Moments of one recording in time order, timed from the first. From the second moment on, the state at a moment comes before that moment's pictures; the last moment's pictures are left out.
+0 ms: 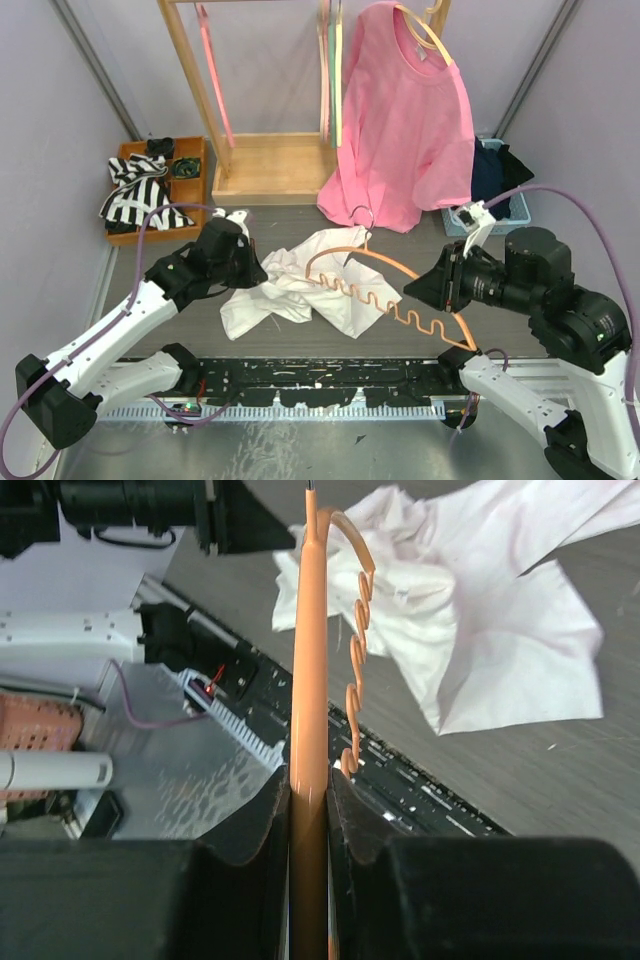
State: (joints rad) left arm -0.67 0.98 0.85 -0.67 0.00 -0.59; right arm 0.53 0.74 1.46 -1.22 -0.35 0.45
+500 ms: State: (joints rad) left arm -0.67 0.98 0.85 -0.70 -0.02 -0.60; right arm 0.53 0.68 1.31 -1.05 -0.53 0.42
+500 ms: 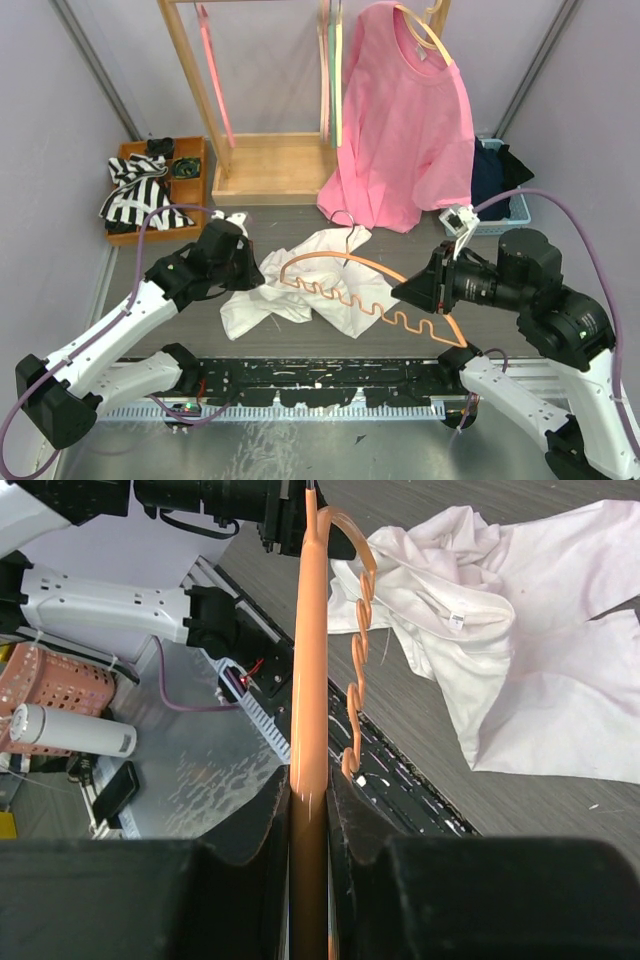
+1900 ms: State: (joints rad) left arm -0.67 1.04 0.98 -0.72 0.02 -0.54; right arm 0.53 0.90 1.24 -0.88 -0.62 0.12
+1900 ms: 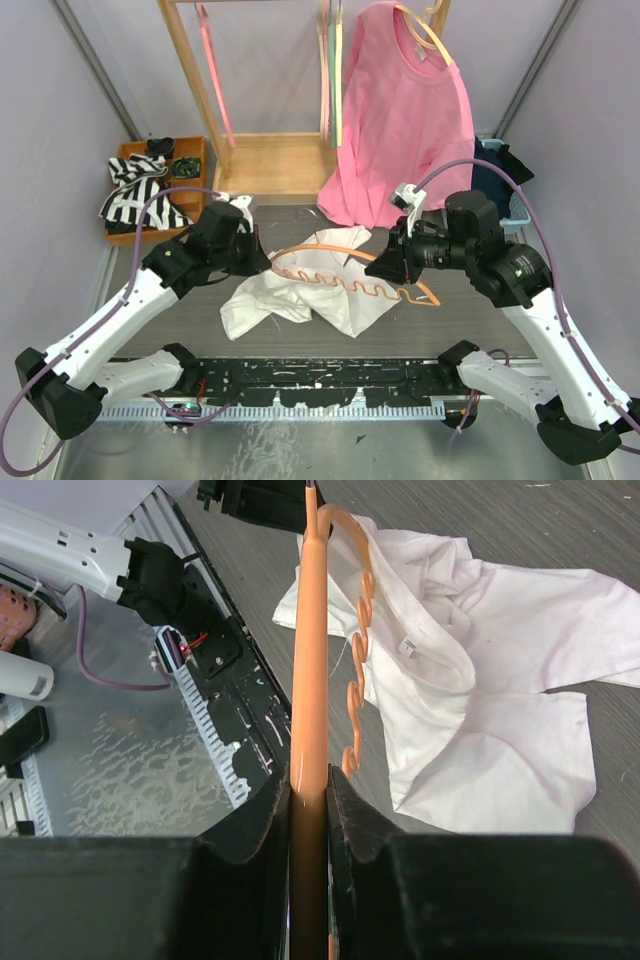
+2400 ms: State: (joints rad) left arm -0.67 1.07 1.20 -0.84 0.04 -0.49; right arm 0.53 0.90 1.27 -0.83 -0.64 0.11
